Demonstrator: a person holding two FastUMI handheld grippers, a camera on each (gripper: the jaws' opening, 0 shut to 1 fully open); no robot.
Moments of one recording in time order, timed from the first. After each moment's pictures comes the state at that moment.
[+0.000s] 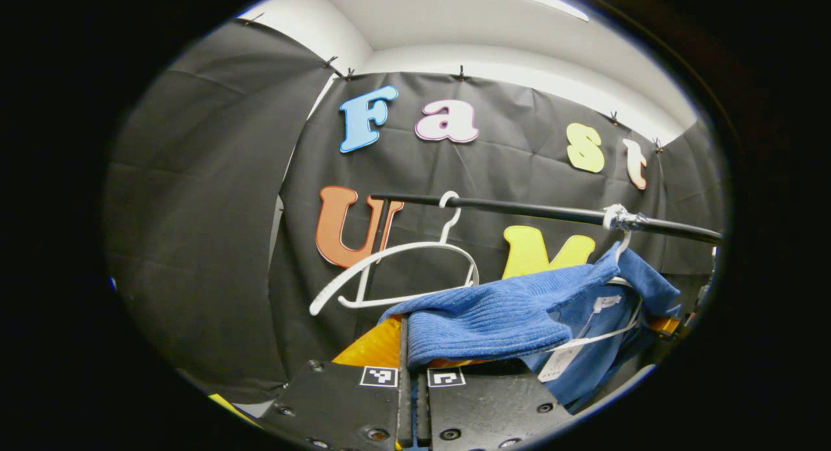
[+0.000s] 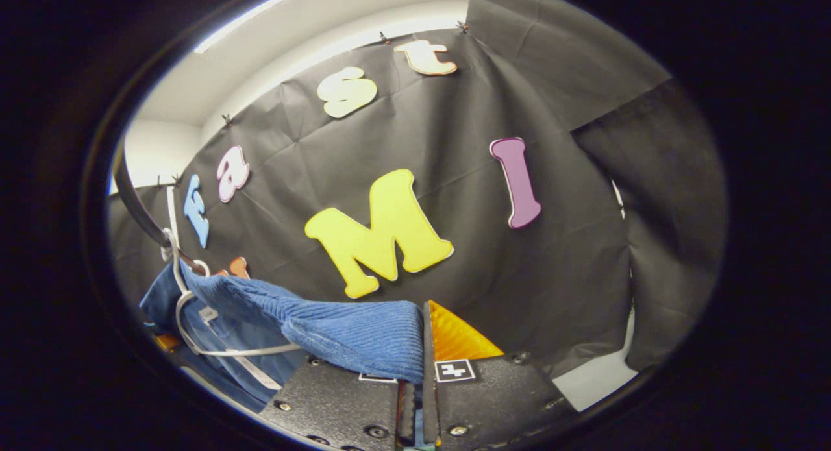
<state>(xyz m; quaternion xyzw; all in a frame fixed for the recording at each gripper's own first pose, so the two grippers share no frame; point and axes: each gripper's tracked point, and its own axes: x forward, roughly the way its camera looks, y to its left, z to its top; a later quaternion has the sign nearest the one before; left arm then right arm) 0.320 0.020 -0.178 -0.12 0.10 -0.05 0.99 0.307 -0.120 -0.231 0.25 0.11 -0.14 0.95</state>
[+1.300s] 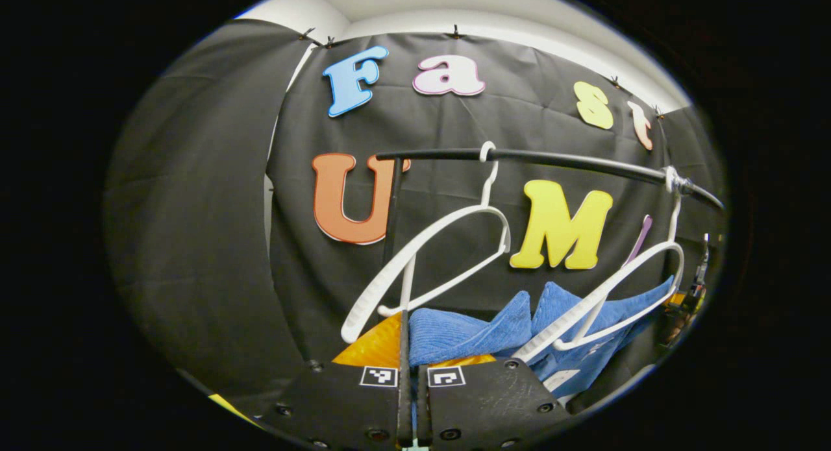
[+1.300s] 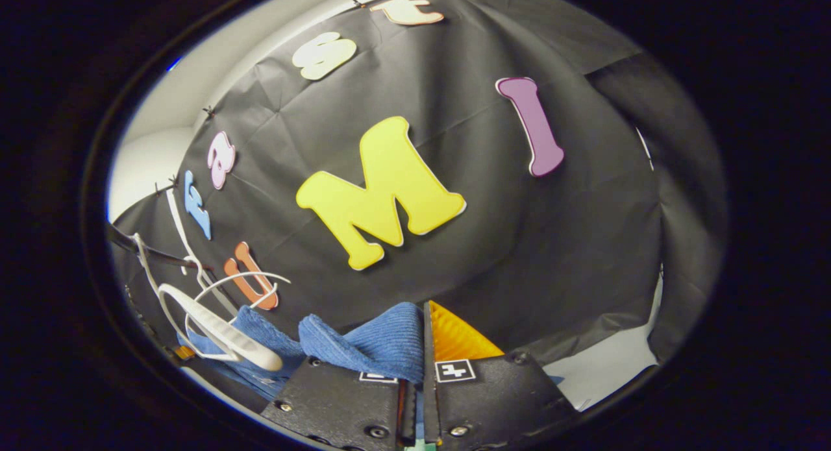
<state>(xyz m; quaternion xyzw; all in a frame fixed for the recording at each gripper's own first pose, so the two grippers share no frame) 0.362 0.060 -0.250 -0.08 0.21 -0.07 0.97 0.356 -0.116 -0.308 0.30 0.22 -0.09 0.92</state>
